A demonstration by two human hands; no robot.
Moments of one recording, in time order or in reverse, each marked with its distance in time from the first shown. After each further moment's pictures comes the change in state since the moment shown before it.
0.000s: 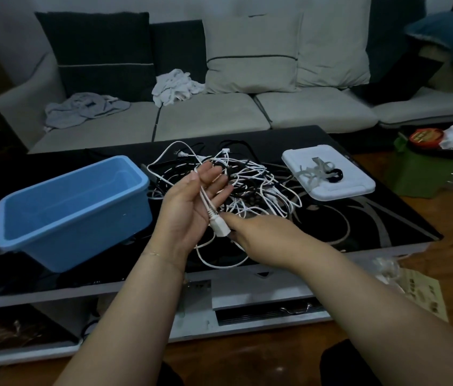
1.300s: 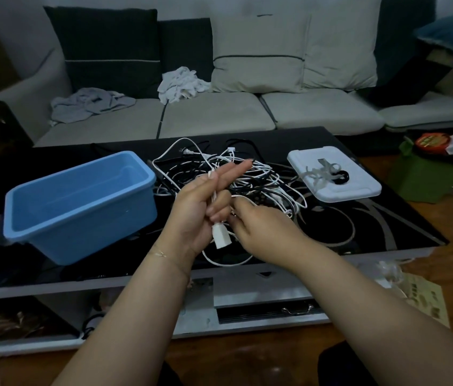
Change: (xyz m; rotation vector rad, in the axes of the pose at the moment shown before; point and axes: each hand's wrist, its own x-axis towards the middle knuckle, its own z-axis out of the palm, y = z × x) left_hand -0.016 0.005 0.011 0.156 -0.127 -0.052; right_hand 0.005 -0.019 -0.006 0.137 0.198 0.069
